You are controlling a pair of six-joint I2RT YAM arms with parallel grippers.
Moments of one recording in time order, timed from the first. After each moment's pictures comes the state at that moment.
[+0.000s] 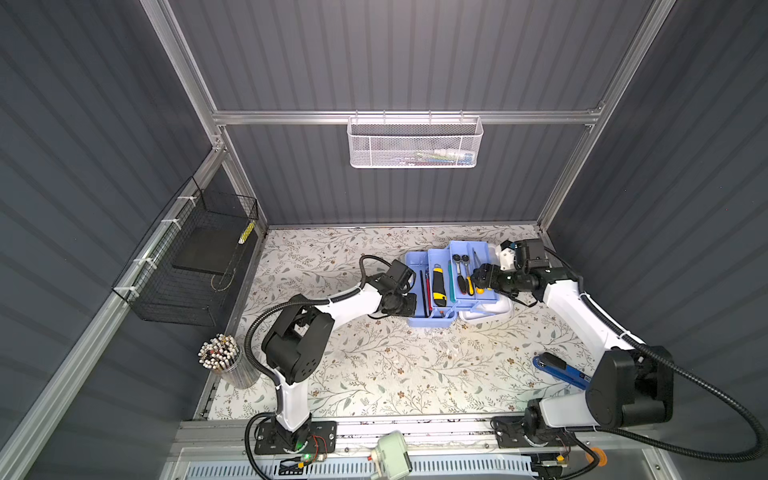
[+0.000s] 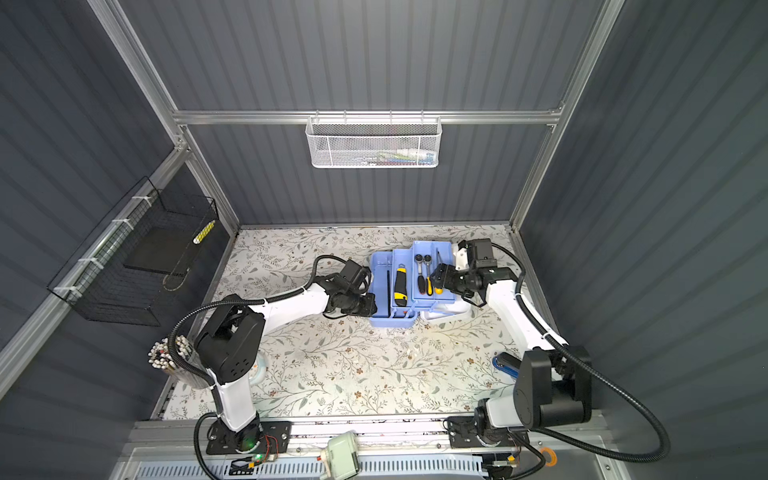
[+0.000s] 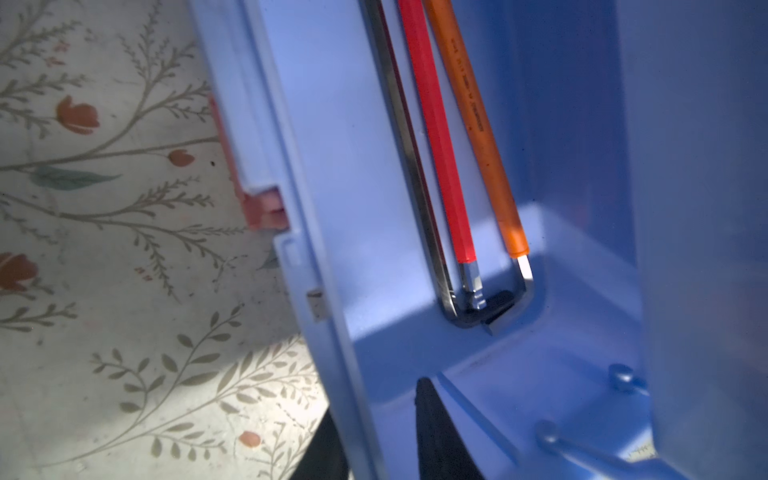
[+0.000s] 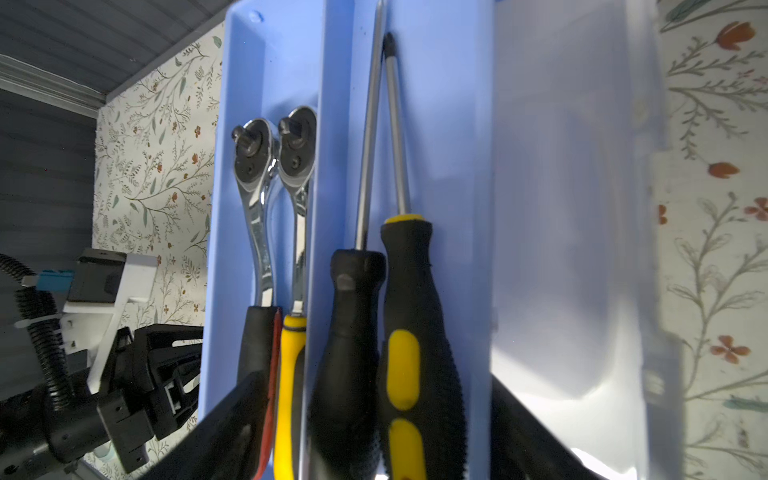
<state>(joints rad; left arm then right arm) -0.72 1.88 1.29 -0.44 0.18 -0.48 0.12 1.43 1.11 -0.60 -0.32 0.36</state>
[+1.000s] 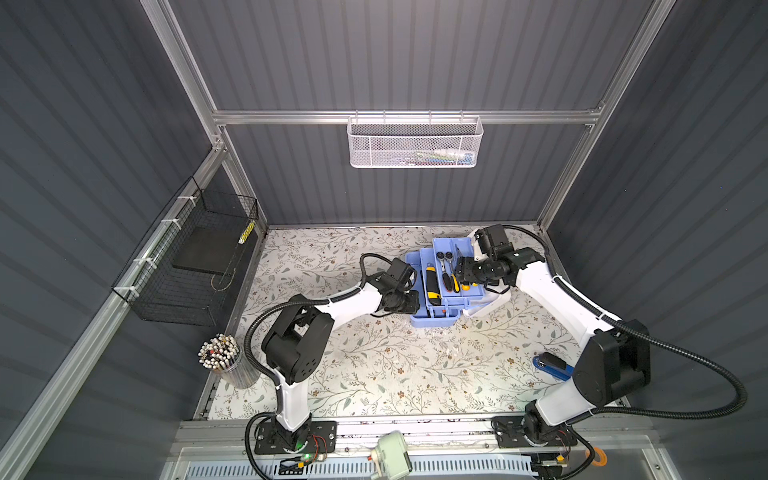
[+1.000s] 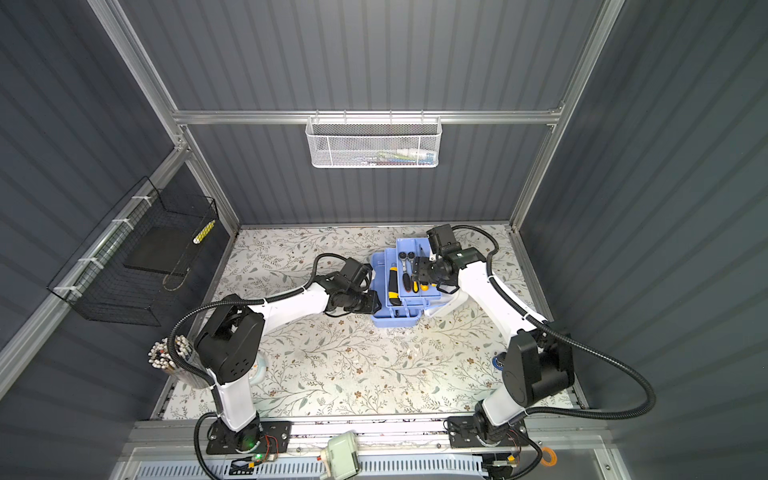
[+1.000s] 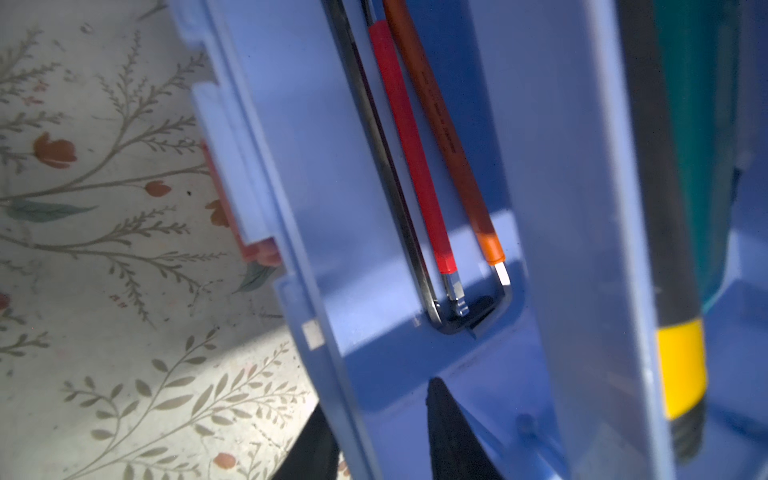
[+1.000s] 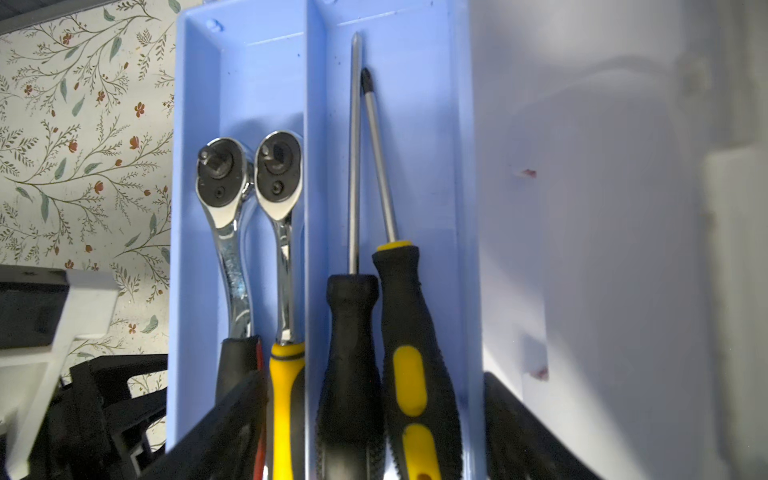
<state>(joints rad) -0.73 1.87 1.29 -0.40 0.20 -0.49 0.35 1.57 1.34 -0.74 -0.01 0.40</state>
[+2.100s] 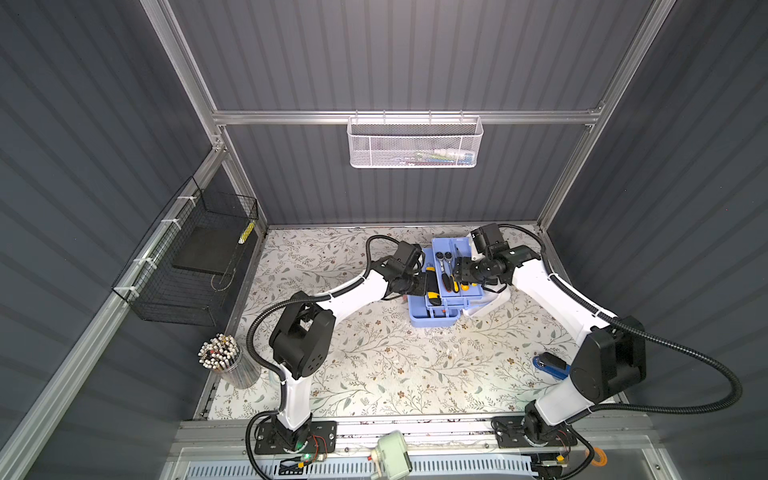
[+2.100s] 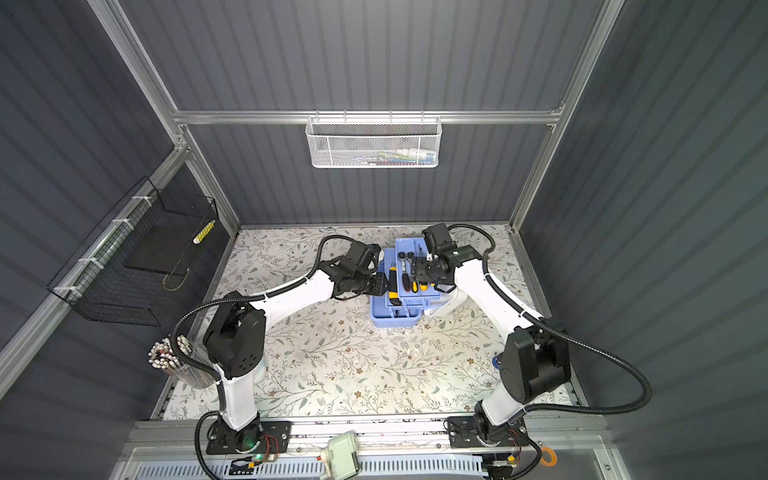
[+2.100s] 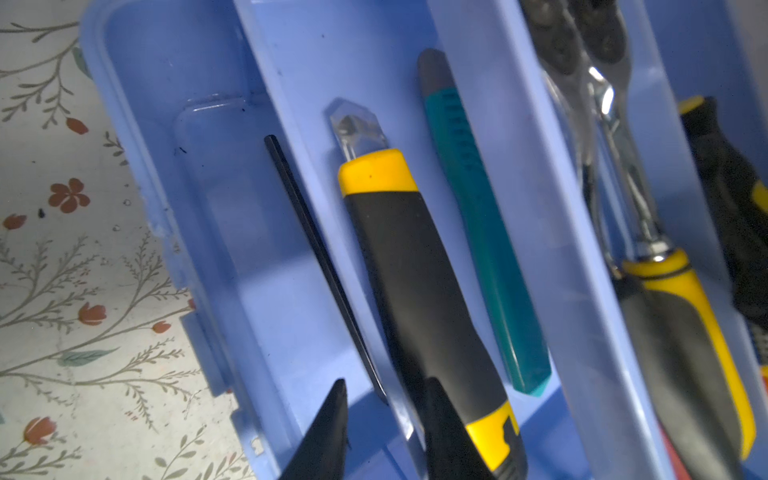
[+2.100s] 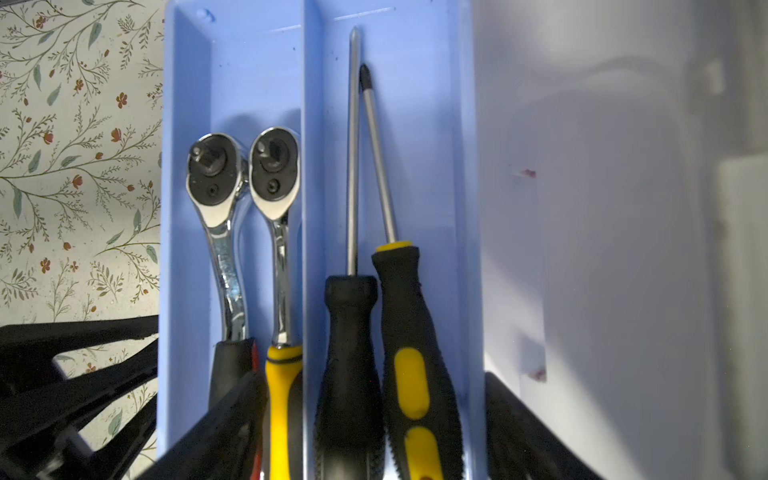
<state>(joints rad) -0.73 1.94 1.51 -0.44 0.17 -0.44 0.37 1.60 1.38 -0.78 0.03 0.39</state>
